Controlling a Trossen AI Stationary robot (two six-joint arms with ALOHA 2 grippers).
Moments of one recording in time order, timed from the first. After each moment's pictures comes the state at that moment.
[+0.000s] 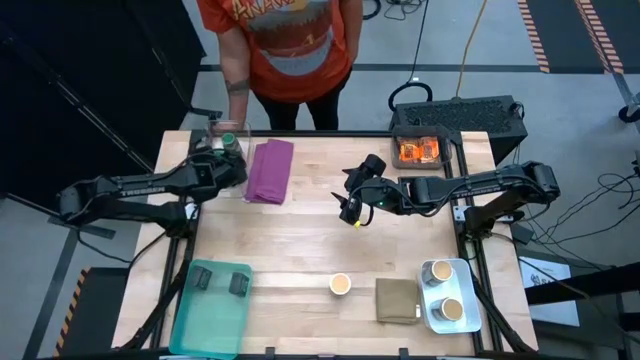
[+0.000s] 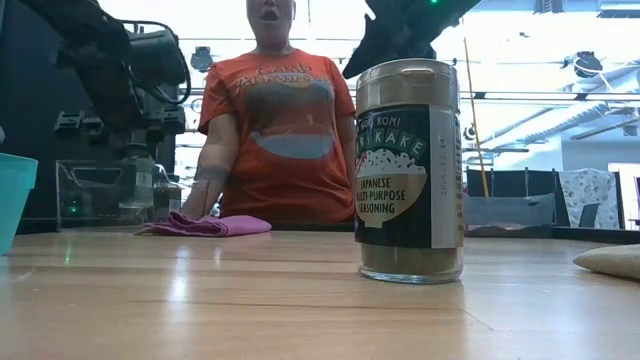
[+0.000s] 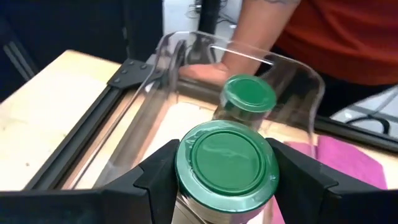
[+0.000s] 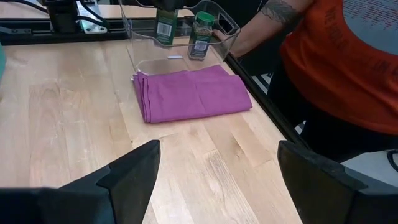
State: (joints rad) left arm 0.39 1.00 0.55 -0.69 -0.96 -1.29; right arm 0.05 1.44 1.09 -0.21 0.55 0.13
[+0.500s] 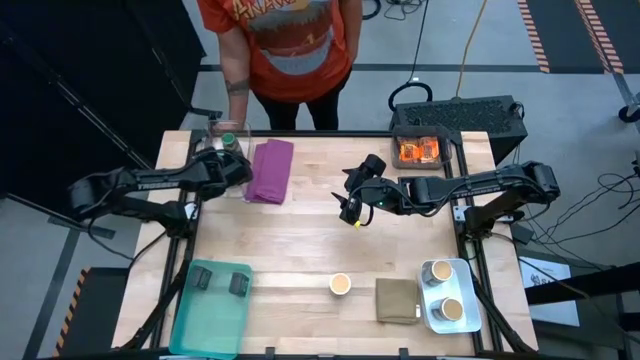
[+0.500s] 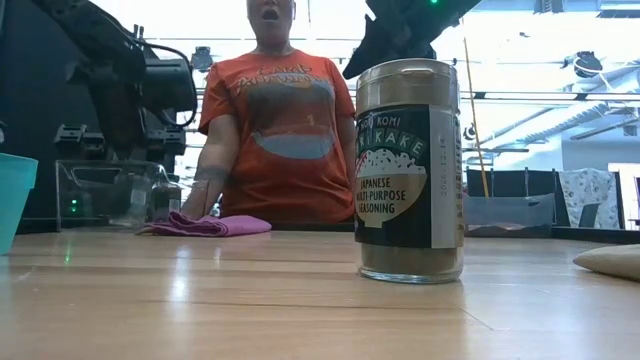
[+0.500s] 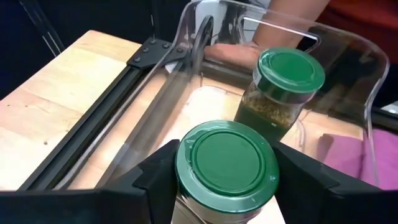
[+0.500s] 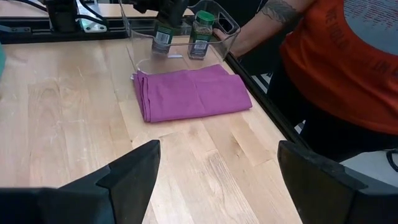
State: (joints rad) left arm 0.45 1.16 0.55 -0.69 -0.93 -1.38; right arm 0.05 1.44 1.09 -0.22 0.55 0.13
